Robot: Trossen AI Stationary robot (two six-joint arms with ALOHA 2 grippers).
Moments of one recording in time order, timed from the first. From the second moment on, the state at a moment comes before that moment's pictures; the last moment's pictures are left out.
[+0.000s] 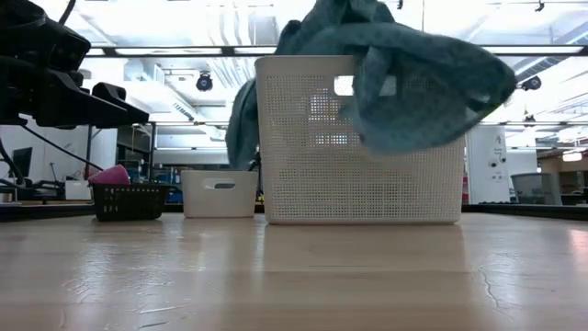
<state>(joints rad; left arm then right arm) -0.27 0.29 0.00 0.05 -0.28 0.15 -0.31 1.68 2.12 -0.24 0.32 -0.58</state>
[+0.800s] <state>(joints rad) -0.27 0.29 0.00 0.05 -0.28 0.15 -0.39 1.89 2.08 -1.20 0.35 0.00</state>
